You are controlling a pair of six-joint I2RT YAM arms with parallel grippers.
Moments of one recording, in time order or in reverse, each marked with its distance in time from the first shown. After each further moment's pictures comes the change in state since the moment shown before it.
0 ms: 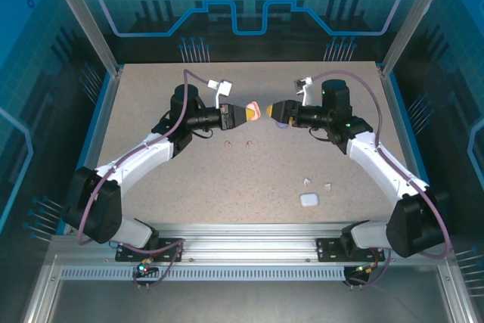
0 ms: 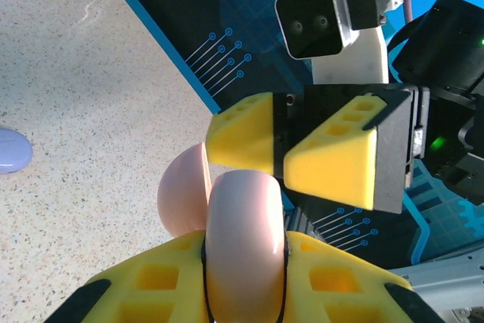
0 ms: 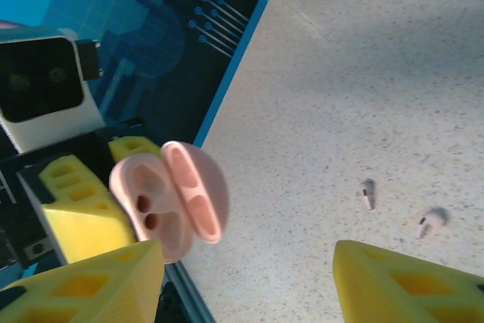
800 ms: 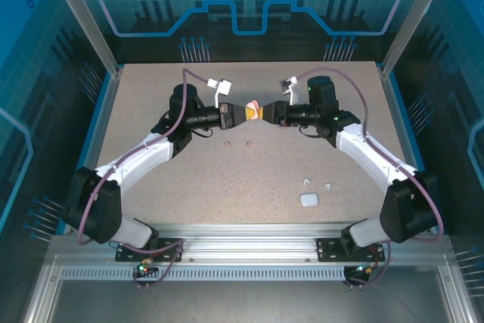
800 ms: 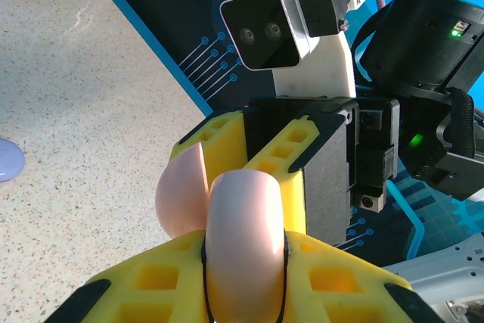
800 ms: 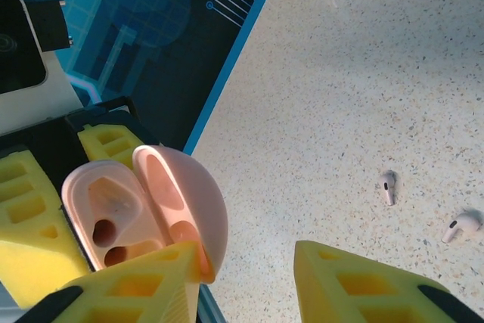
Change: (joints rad) left arm 0.000 -0.002 0.000 0.026 0.013 -0.009; right arm 0.058 0.113 0.075 -0.024 -0.015 -0.035
